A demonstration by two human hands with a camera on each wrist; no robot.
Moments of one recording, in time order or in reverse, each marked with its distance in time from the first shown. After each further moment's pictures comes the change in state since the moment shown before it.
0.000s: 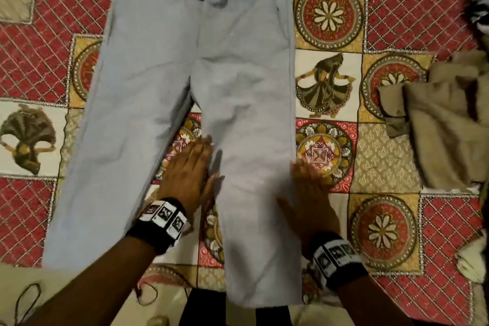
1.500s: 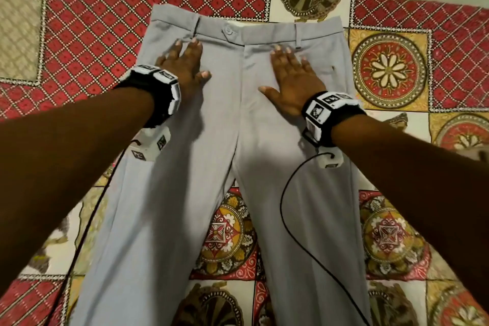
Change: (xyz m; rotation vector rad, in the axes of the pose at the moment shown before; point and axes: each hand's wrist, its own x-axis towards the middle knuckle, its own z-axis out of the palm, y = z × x) left_hand 0.332 -0.223 -0.132 -0.039 -0.095 -0.128; right_hand 0.415 -0.111 -0.099 -0.339 -0.084 -0.160
